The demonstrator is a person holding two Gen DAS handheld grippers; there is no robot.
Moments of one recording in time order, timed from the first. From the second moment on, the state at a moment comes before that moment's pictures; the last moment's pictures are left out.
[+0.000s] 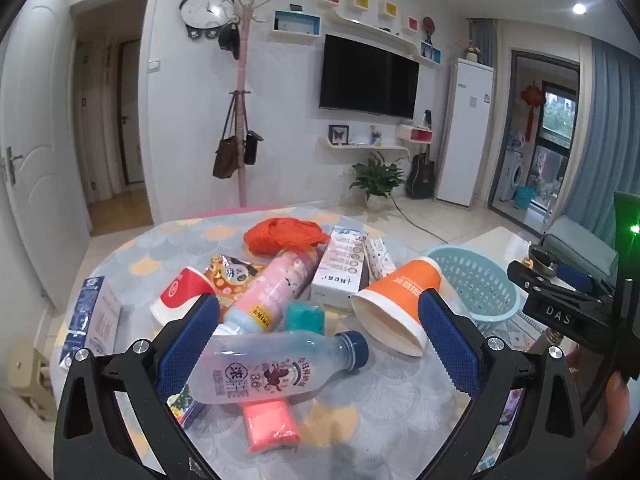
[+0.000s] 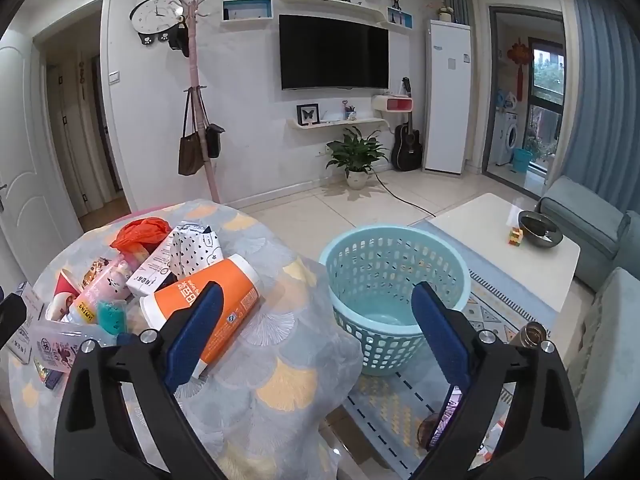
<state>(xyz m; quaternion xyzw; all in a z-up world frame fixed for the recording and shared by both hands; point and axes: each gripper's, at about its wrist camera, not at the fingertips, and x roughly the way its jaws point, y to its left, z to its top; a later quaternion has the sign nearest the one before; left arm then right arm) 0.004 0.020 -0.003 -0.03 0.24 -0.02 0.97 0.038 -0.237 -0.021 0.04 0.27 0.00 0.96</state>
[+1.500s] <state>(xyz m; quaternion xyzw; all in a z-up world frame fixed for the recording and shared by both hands) 0.009 0.032 -0.011 -0.04 0.25 0.00 0.97 0.038 -0.229 -0.021 0.04 0.27 0.01 0.96</state>
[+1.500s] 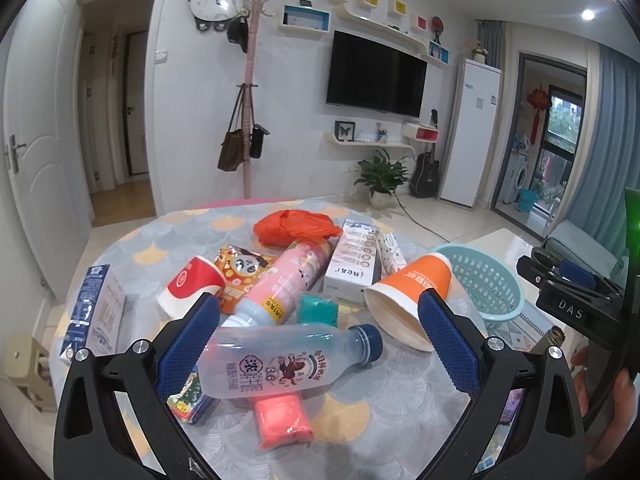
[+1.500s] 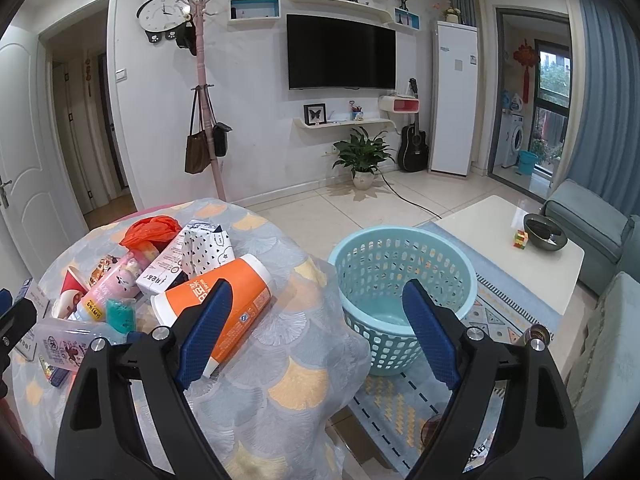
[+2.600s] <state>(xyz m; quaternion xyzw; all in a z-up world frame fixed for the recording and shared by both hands) 0.049 0.087 -0.067 -0.02 0.43 -0.14 0.89 0.123 -0.184 -0.084 0.16 0.45 0.15 0.86</state>
